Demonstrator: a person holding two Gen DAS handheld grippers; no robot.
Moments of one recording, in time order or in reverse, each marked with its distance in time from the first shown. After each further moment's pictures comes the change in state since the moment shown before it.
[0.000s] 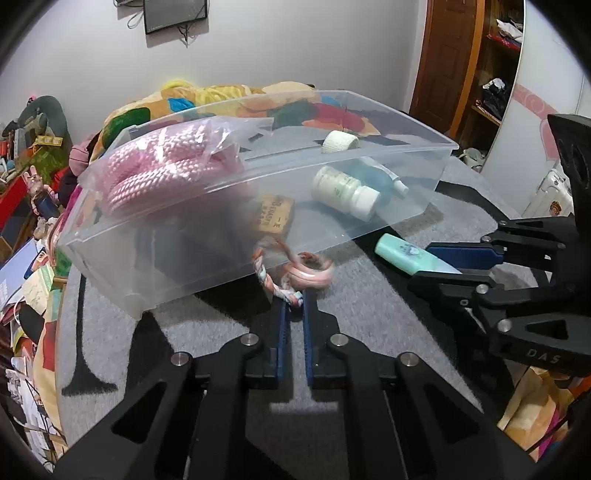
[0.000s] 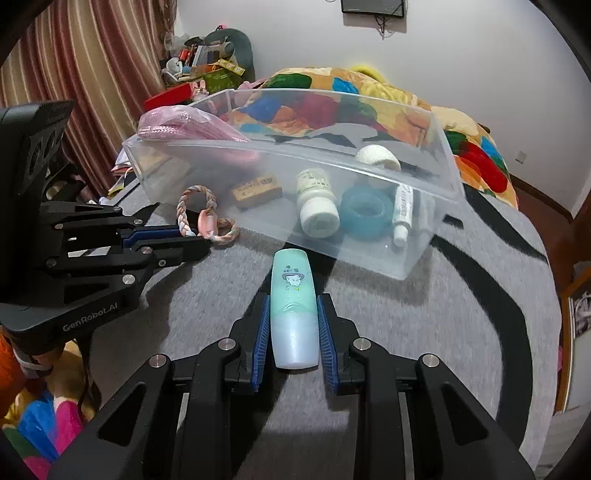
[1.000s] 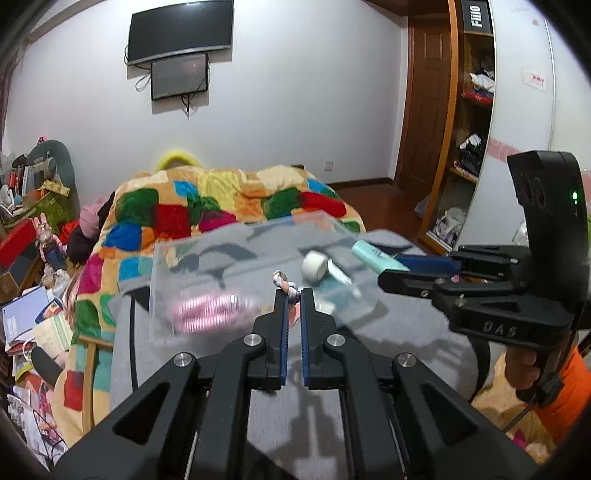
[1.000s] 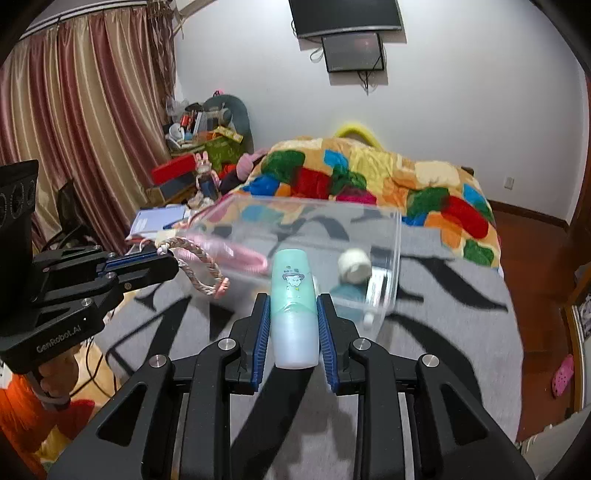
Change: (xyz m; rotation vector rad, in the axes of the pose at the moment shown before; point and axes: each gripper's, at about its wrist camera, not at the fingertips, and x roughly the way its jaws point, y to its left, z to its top) left arm -0.098 -0.009 0.045 0.008 -0.288 -0.032; right arm -0.079 -0.004 0.042 0.061 -0.252 0.019
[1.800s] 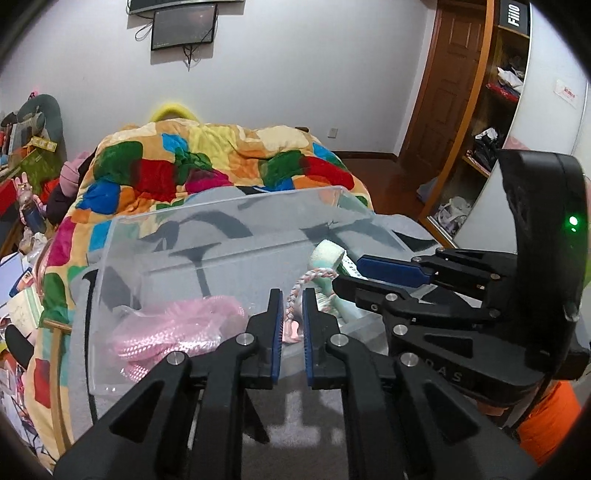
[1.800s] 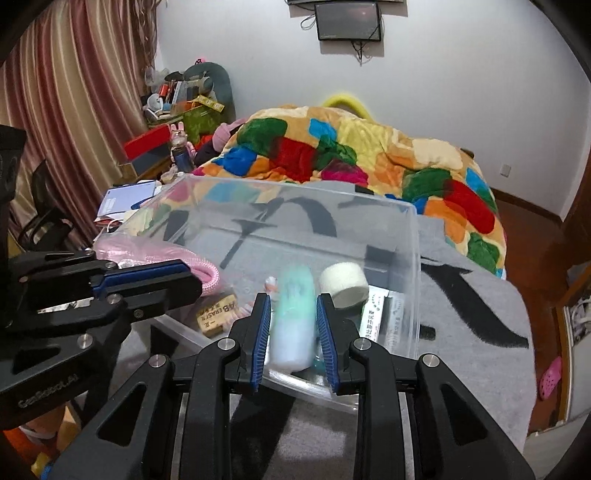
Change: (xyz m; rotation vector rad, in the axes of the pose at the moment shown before) left arm 0.079 0.014 0.009 -0.097 0.158 -0.043; right arm 0.087 -0.019 0.022 -0.019 0.134 -0.069
